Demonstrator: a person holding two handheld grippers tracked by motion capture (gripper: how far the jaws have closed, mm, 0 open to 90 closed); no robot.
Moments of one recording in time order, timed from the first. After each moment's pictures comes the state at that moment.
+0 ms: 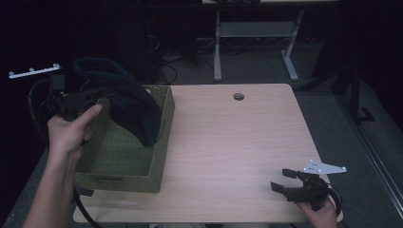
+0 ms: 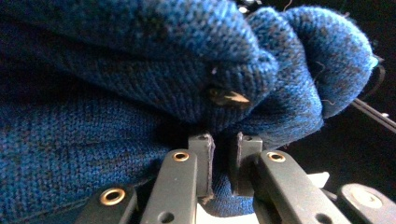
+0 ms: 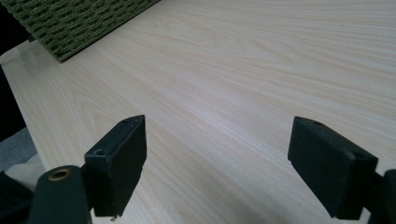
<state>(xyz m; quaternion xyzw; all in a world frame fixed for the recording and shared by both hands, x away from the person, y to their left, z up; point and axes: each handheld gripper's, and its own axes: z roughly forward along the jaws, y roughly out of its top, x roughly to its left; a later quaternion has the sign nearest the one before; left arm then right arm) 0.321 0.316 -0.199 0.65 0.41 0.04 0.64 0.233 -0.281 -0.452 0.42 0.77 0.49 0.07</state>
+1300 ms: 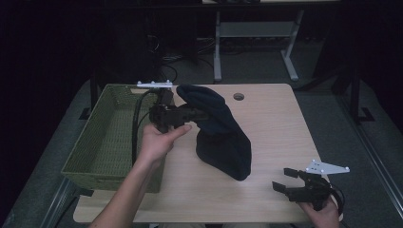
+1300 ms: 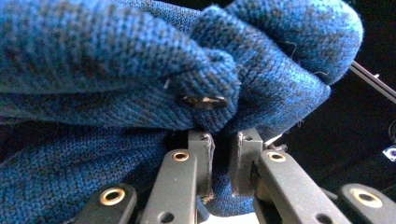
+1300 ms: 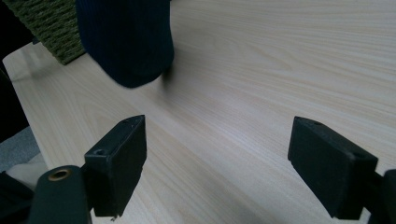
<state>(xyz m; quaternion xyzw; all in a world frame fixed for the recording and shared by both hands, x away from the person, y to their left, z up) 0.346 0.133 -0.265 0.74 0.32 -0.10 0.58 0.231 -0.285 -0.448 0.41 0.76 0.49 0.08</state>
